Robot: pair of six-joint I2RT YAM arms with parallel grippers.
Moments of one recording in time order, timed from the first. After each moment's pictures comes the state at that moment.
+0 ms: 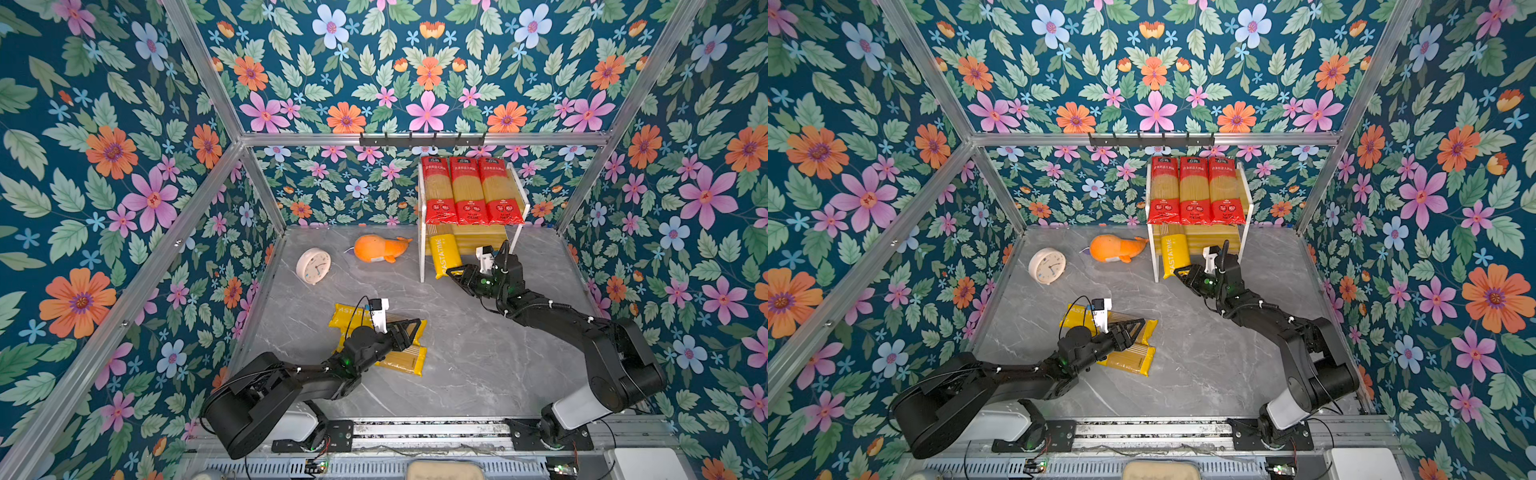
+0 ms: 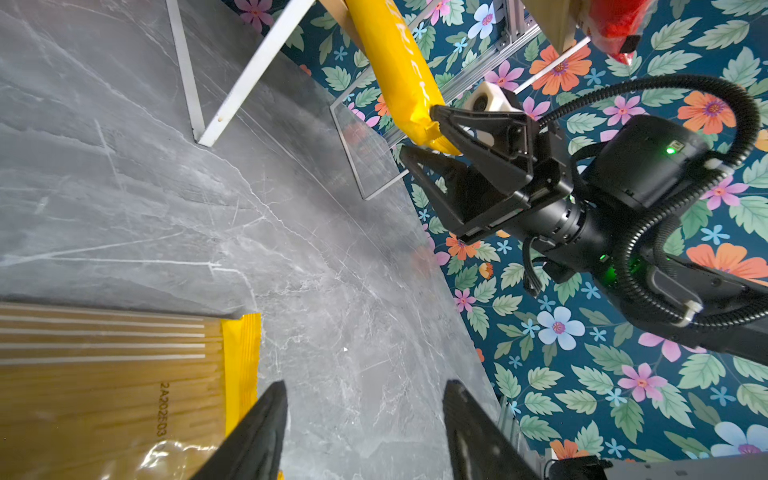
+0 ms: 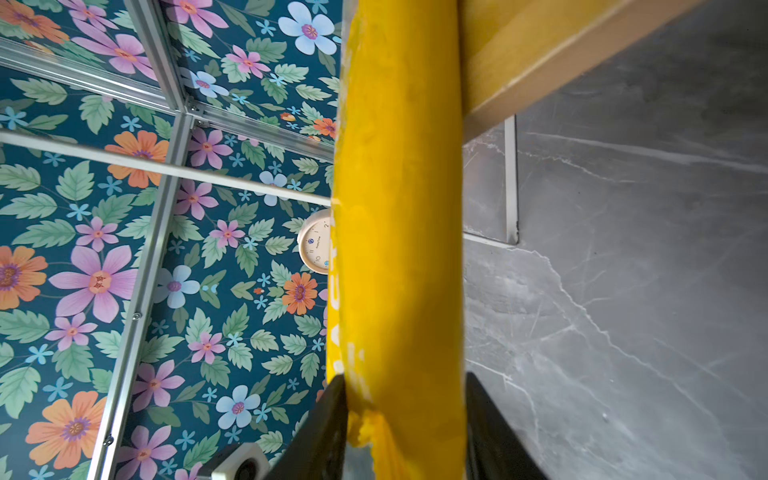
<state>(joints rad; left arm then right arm) -0.80 1.35 0.22 0.97 0.10 -0.89 0.35 1.56 0.85 0.35 -0.49 0.98</state>
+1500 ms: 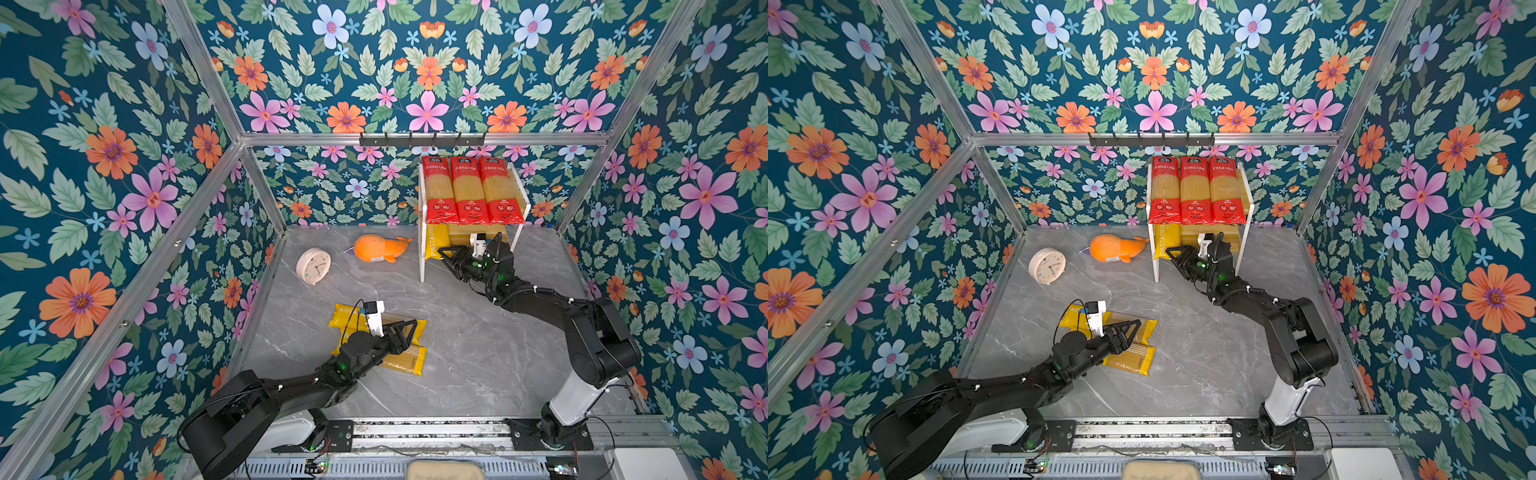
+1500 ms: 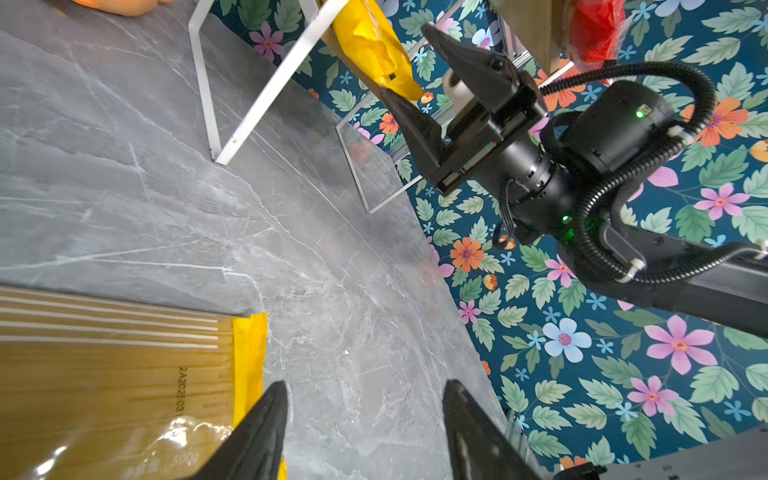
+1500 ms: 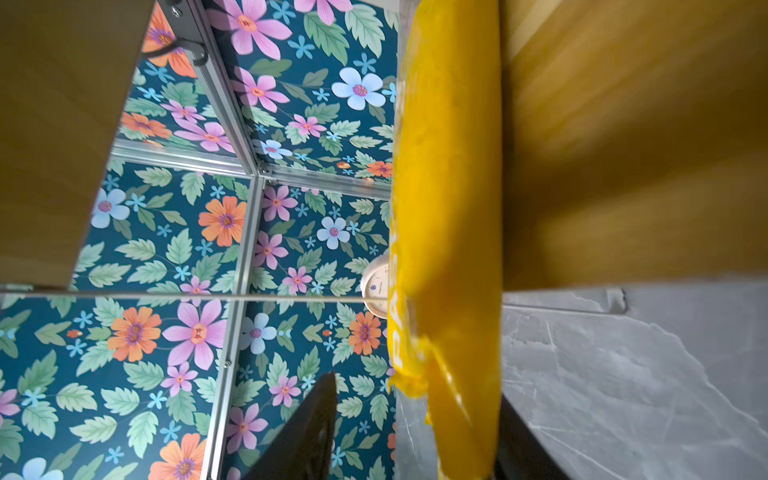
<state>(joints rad) -0.84 1.18 0.20 0.82 -0.02 -0.88 0.36 1.71 0.99 0.50 -0.49 1.20</state>
